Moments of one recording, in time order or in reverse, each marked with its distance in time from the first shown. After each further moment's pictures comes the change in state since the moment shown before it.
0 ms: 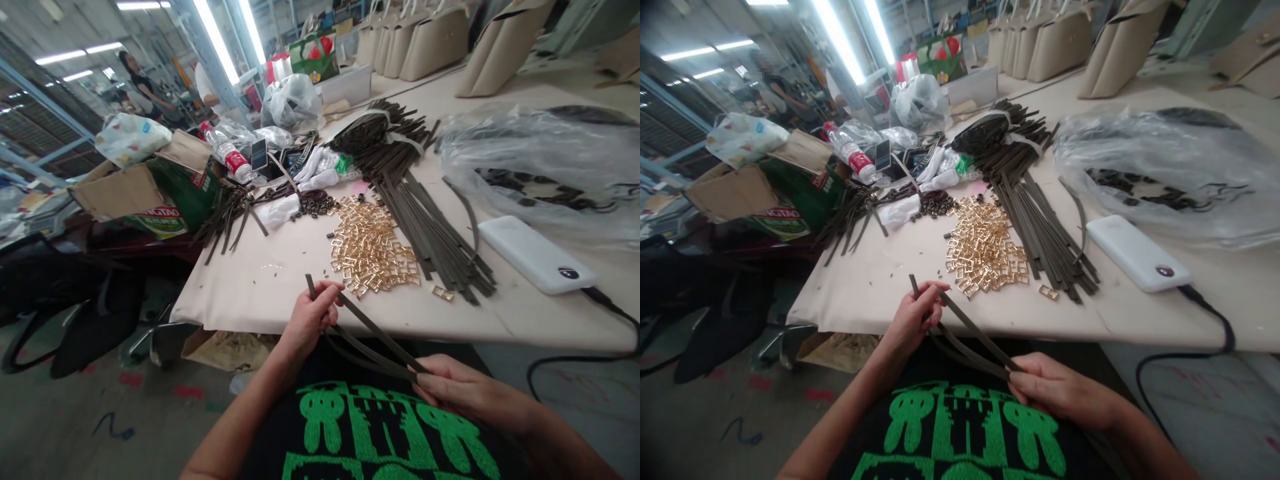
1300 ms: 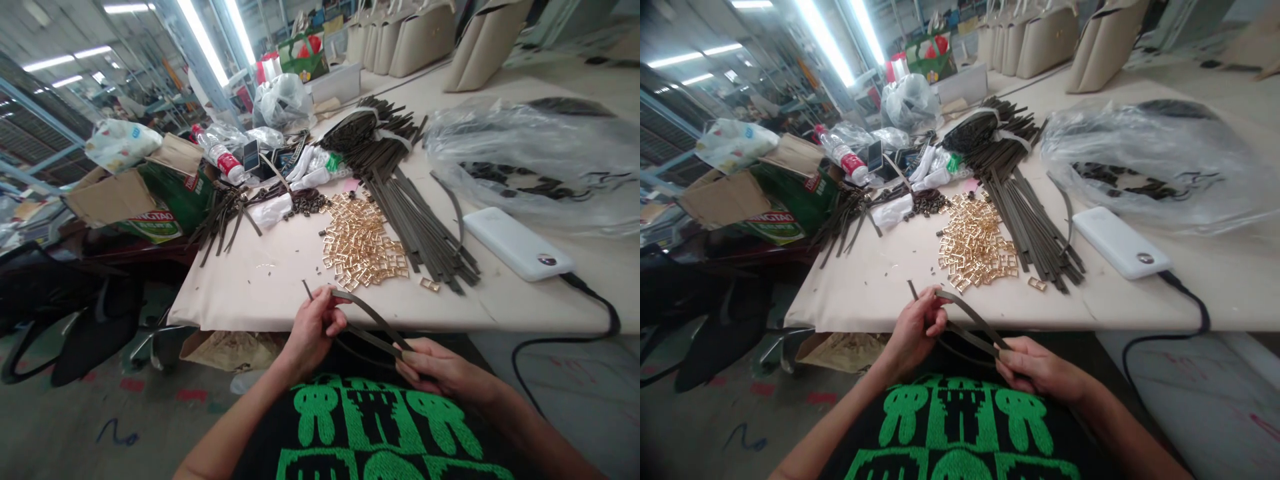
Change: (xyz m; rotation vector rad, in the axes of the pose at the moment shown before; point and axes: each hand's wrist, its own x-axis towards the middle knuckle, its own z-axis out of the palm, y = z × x) left_hand -0.017 -0.008 0.024 -0.321 0.005 -0.076; right_hand 0.016 0.021 0.000 0.179 0.025 -0.182
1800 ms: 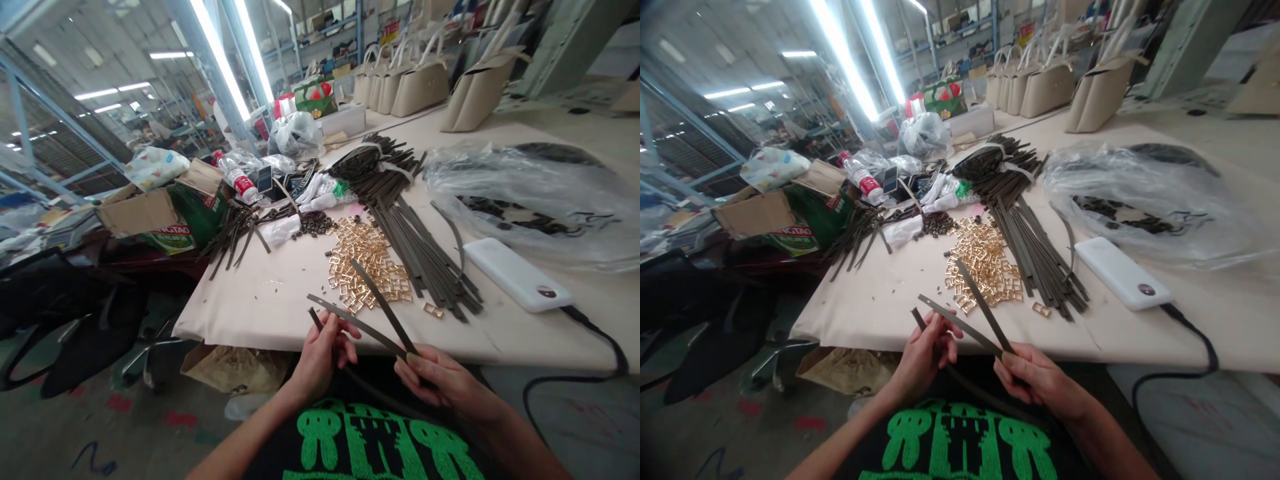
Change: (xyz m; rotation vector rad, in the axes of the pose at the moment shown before) left_hand -0.013 -0.009 0.002 0.192 -0.041 0.098; right_hand 0.008 -0.025 0.006 -0.037 0.161 -0.151
